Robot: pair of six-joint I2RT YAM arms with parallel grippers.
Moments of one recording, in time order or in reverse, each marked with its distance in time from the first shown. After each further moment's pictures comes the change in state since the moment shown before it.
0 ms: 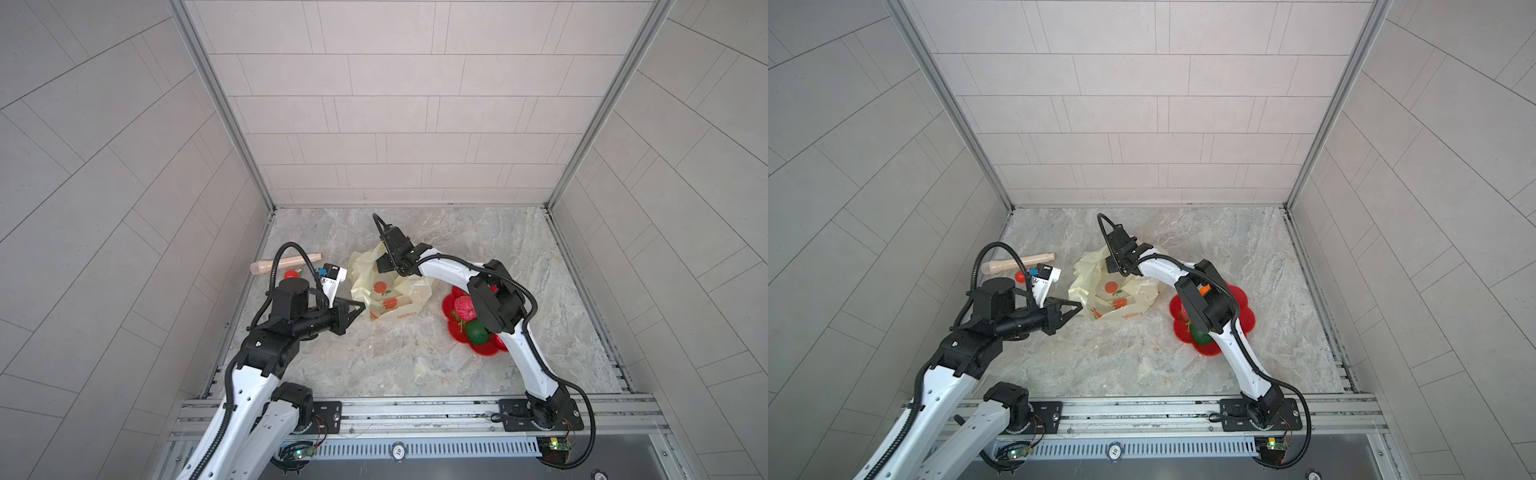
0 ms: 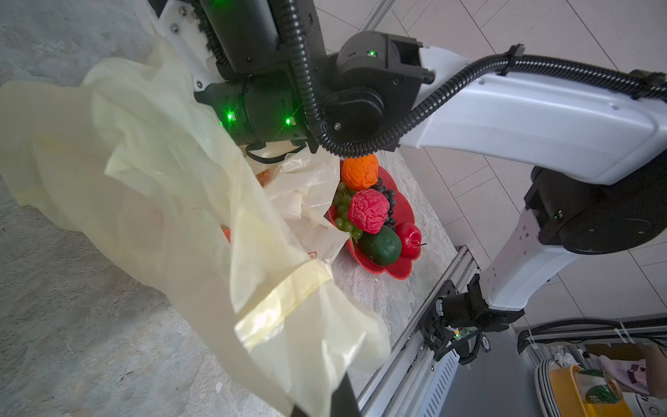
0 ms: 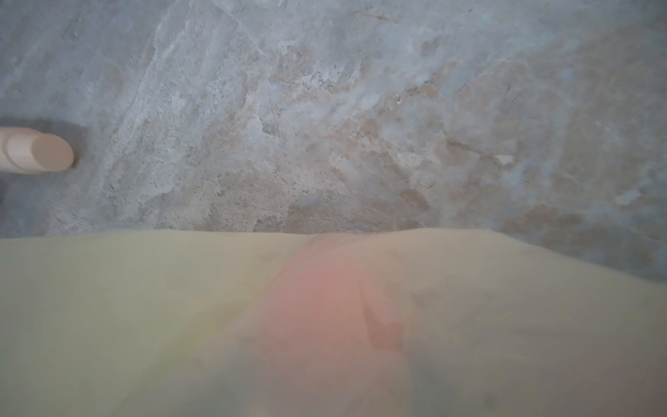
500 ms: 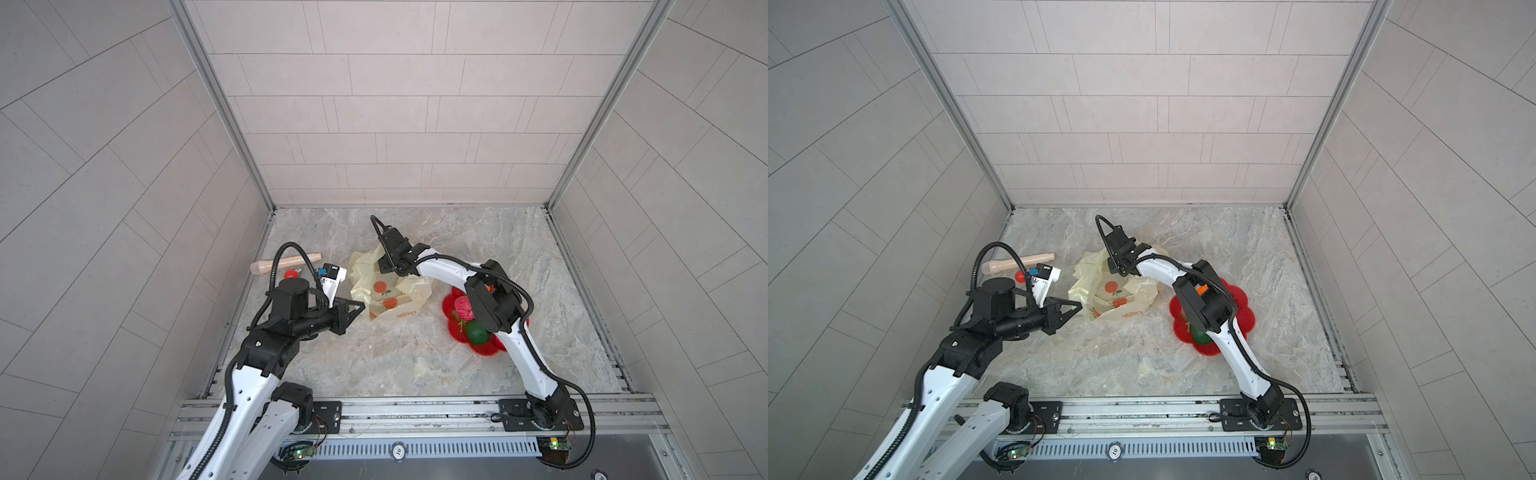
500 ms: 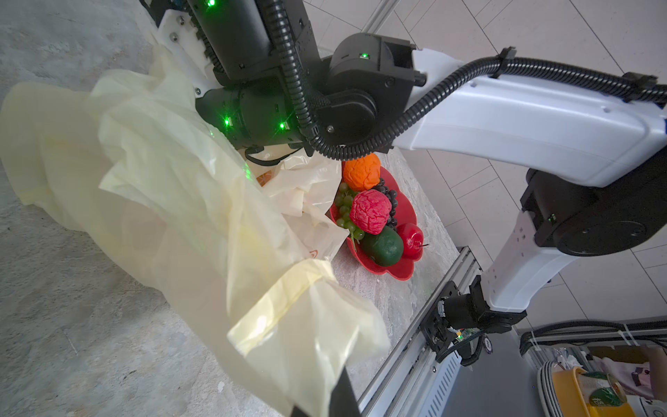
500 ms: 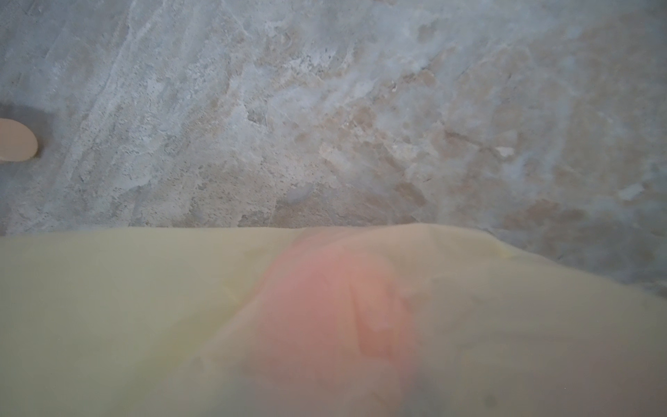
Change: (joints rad) left arm 0.000 -0.001 0.000 -0.001 -0.006 0.000; right arm 0.006 0.018 0.028 -0.032 0.023 -0.021
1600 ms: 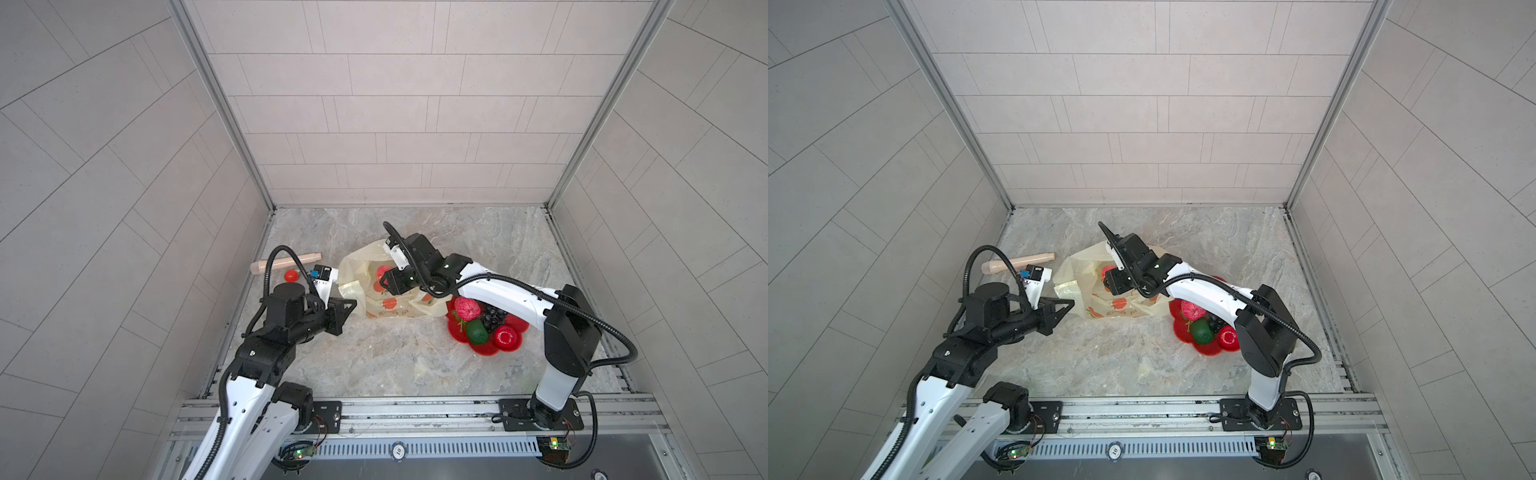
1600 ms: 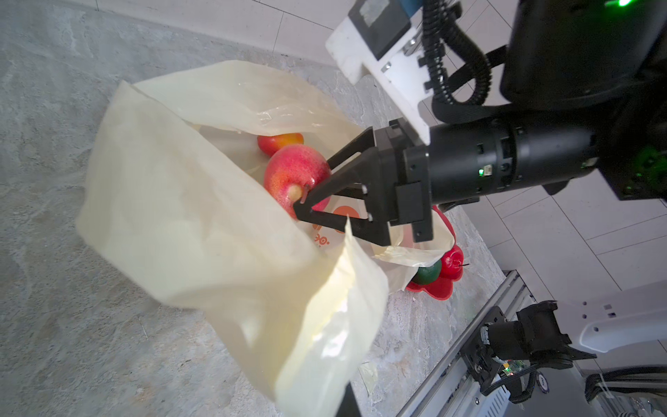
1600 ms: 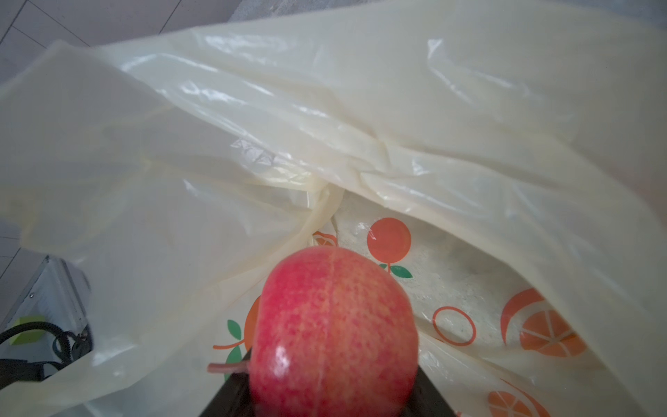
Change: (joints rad) left arm 0.000 -0.050 0.000 -0.033 -0.155 0.019; right arm 0.098 -0.615 -0.486 -0.027 -0.303 -0.045
